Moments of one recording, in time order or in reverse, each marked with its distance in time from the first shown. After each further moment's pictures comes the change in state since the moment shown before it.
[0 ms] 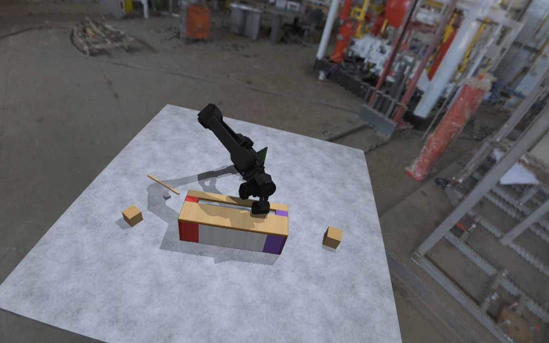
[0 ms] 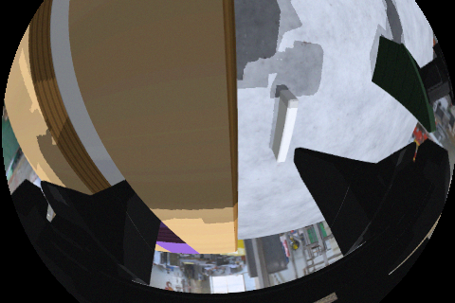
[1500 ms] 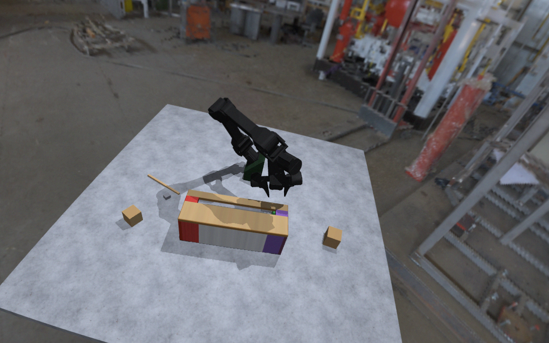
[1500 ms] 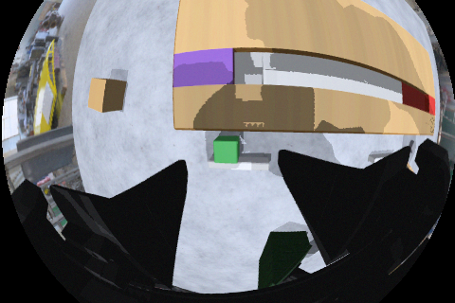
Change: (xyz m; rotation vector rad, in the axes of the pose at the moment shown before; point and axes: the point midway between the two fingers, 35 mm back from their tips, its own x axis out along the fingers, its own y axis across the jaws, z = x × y) arm -0.048 -0.016 -0.055 -1.650 -0.177 -0.017
